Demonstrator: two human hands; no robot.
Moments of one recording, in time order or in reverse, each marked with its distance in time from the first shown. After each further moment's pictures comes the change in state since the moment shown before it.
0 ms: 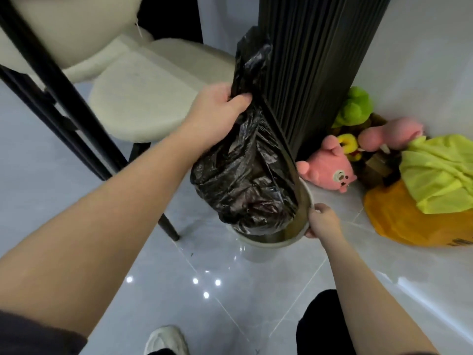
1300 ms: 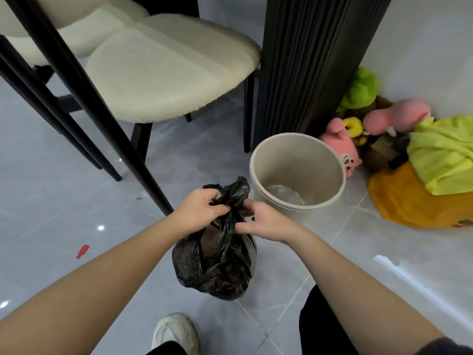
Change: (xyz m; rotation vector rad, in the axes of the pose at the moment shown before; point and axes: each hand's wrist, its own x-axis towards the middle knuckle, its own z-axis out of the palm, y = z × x) left_hand -0.111 -0.170 0.007 0.158 -0.323 -0.377; right_hand -0.080 -0.035 0.094 -0.111 -0.743 -0.603
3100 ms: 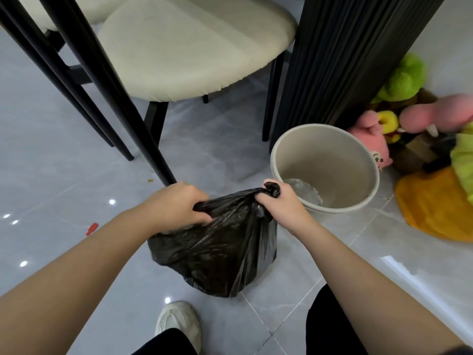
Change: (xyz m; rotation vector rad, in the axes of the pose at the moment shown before) left_hand -0.011 -0.026 -0.055 0.740 -0.184 0.068; right_hand 0.029 -0.004 -0.002 0.132 0.340 0.010
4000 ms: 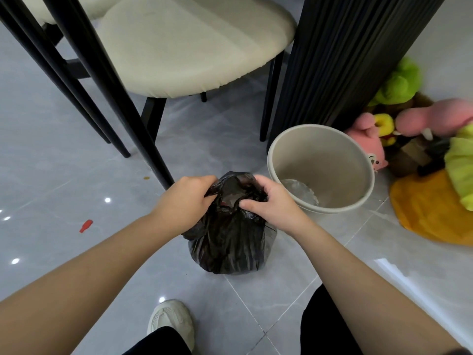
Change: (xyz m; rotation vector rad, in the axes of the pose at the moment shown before) left_hand 0.007 0.025 0.019 -0.193 0.398 -0.024; right_hand -0.006 -0.004 0.000 0.046 -0.163 -0.104
